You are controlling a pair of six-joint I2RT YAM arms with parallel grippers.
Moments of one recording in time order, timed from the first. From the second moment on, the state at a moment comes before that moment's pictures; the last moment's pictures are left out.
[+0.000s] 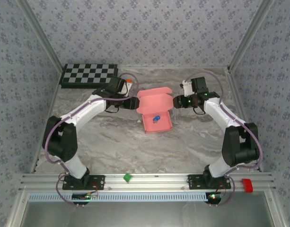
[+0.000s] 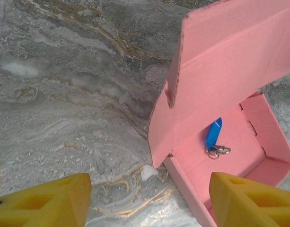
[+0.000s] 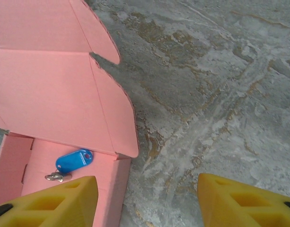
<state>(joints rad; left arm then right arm) -0.50 1.69 1.32 -0.56 0.22 -0.28 0.19 1.57 1.14 -0.50 -0.30 0.01</state>
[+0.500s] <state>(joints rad) -0.50 1.82 1.38 -0.47 0.23 -0.32 0.17 1.76 1.30 -0.48 -0.42 -0.02</state>
